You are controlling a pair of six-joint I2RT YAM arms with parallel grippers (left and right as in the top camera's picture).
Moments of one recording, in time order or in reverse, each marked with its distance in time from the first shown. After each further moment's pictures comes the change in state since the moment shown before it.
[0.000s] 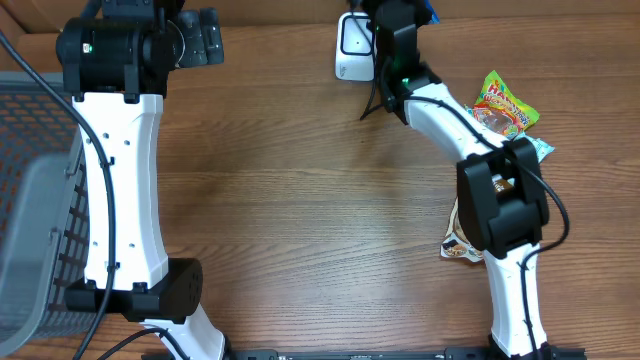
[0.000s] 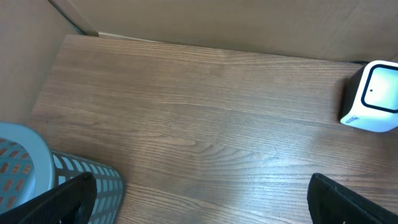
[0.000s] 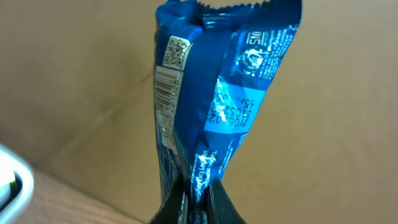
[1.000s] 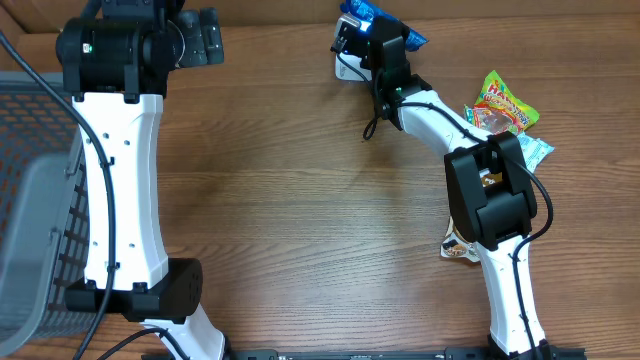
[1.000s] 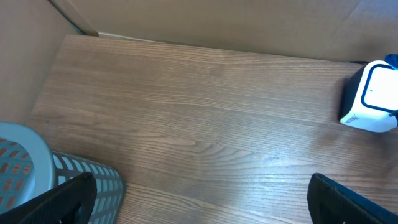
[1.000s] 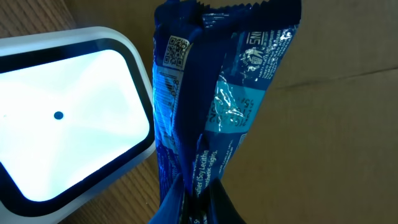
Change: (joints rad) left arm 0.000 0.000 0.000 0.000 0.000 0.000; right arm 0.000 0.069 -0.002 -0.139 -0.195 -0.228
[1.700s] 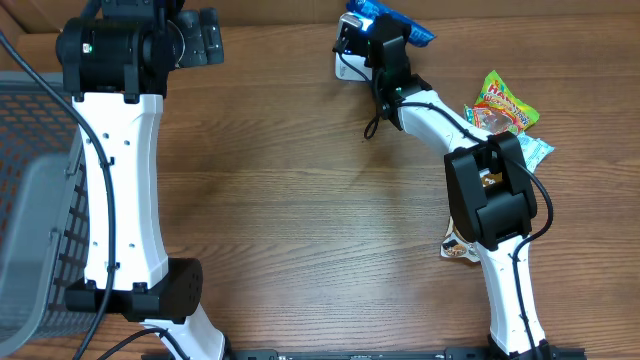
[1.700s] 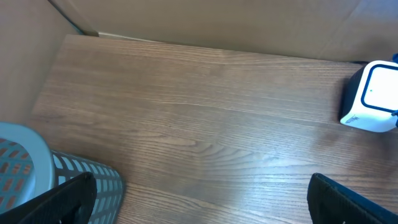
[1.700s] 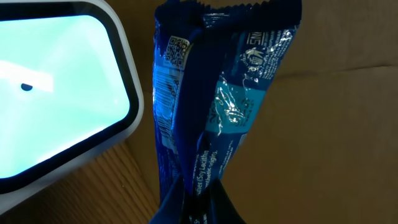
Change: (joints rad) left arm 0.000 0.000 0.000 0.000 0.000 0.000; right arm 0.000 0.000 0.000 0.019 0.073 -0.104
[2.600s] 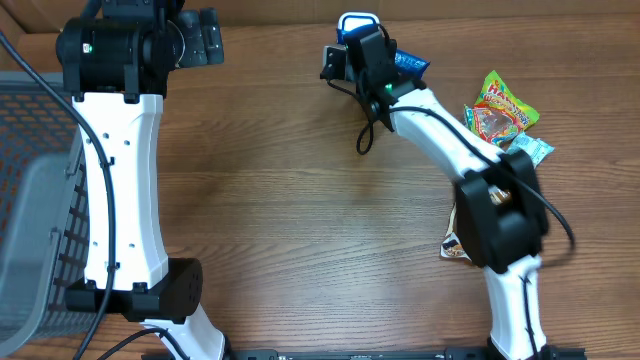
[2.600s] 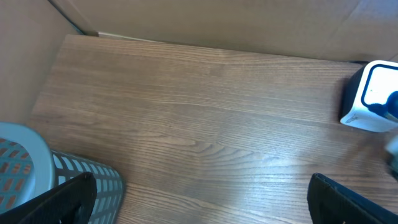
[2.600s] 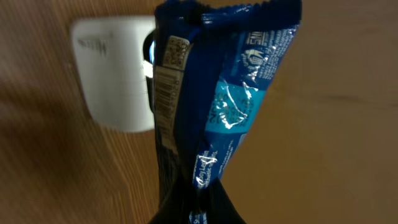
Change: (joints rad) left arm 0.000 0.000 0.000 0.000 0.000 0.000; right arm 0.092 -0.223 -0.007 -0.590 -0.032 0.069
